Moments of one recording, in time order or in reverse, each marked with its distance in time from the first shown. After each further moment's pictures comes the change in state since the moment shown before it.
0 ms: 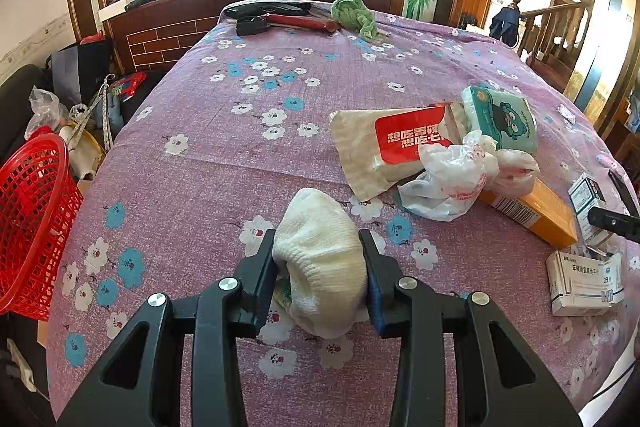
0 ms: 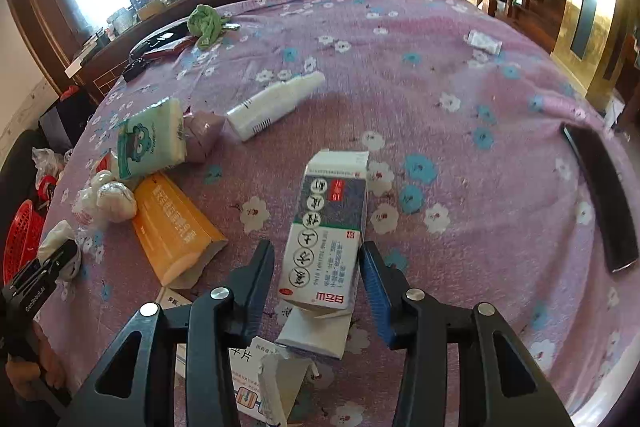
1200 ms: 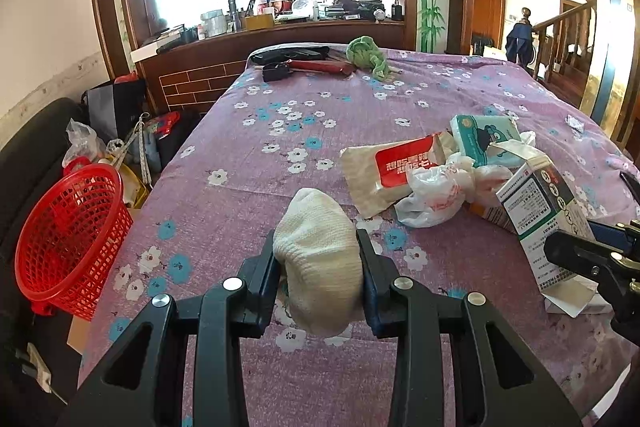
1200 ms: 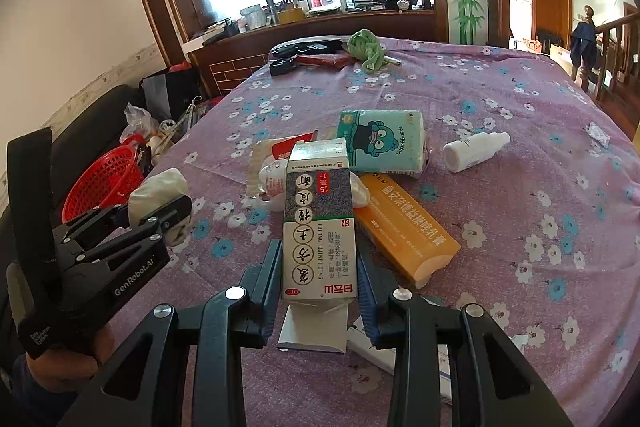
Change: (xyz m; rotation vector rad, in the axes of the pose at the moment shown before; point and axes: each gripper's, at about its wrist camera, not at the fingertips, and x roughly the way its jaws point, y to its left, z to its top) left arm -0.045 -0.021 -0.012 0.038 -0.147 0.137; right arm -0.033 0.124 -0.041 -0.298 -0.166 0.267
